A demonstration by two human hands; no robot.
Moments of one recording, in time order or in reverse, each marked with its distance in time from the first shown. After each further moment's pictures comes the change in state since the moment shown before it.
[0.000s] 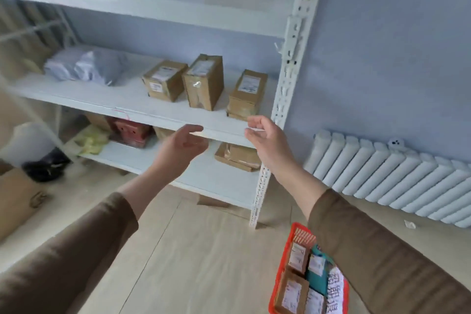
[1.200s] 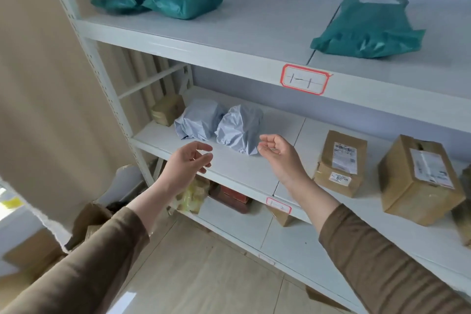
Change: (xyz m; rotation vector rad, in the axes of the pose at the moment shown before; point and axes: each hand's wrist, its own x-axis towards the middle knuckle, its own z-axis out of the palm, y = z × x) left_hand 0.338 -0.302 -0.542 -0.073 0.116 -0.081; right_hand 0.369 -0.231 0.572 0.154 -0.152 0.012
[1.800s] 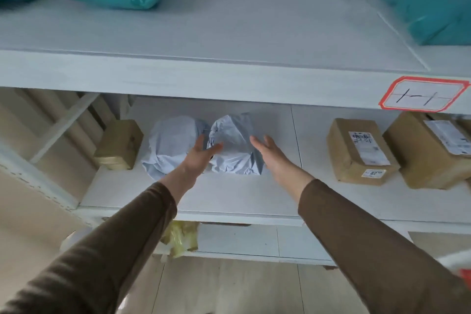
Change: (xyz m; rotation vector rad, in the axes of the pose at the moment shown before) left_hand 0.308 -0.094 0.007 -0.202 -0.515 -0.226; right_hand 0.199 0.035 0.114 0.215 0.264 0.504
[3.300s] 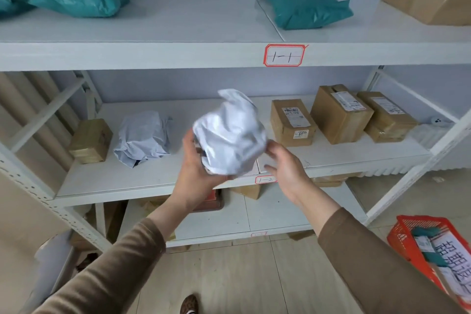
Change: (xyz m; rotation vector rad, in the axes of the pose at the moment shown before) left_hand -0.219 -0.024 0.104 0.059 -0.014 0.771; right_hand -0.234 0.076 -0.093 0.343 0.106 -0.276
